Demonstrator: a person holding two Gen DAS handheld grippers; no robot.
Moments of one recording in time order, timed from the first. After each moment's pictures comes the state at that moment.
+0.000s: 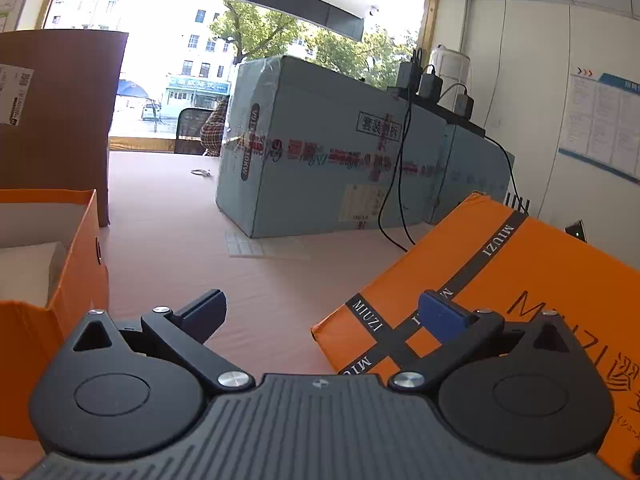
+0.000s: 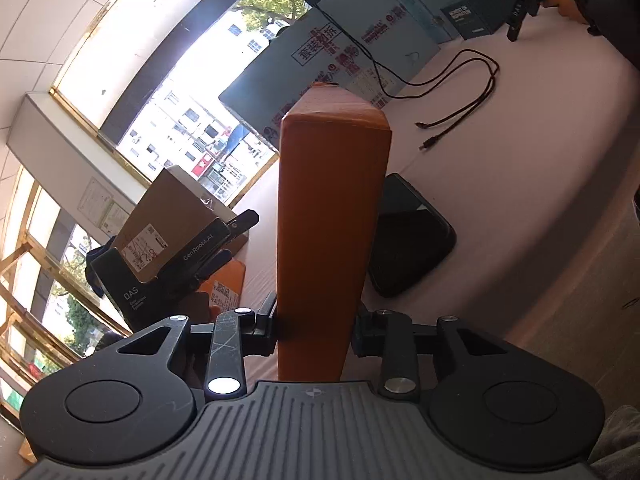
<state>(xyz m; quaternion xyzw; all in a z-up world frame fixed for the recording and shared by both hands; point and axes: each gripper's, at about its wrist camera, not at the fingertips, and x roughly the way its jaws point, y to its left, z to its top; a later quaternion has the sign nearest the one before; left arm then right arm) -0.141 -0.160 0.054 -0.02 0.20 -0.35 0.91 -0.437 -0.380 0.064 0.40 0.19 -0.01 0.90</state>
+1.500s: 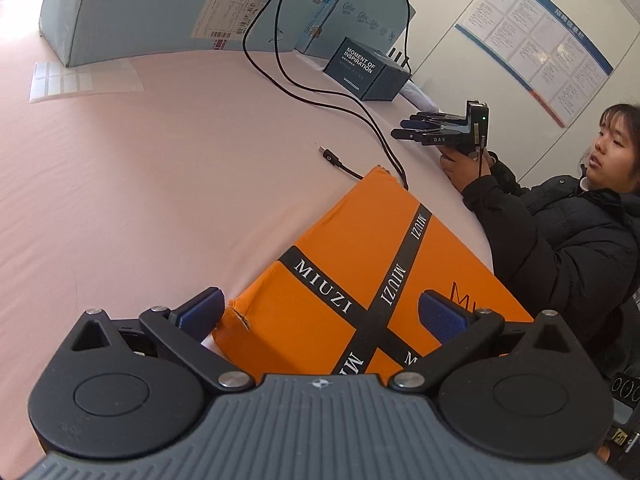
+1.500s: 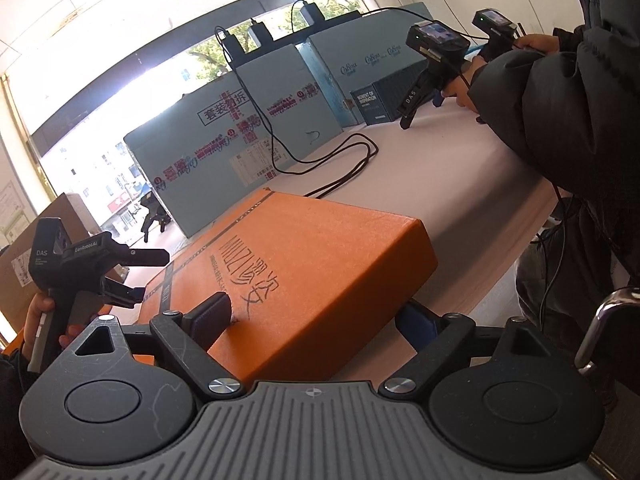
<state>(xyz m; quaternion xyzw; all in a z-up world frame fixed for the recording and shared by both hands) -0.075 -0.237 0.019 -0.01 0.44 -0.54 0.72 -0.478 -0.426 0.017 0.28 0.14 -0.18 0.93</state>
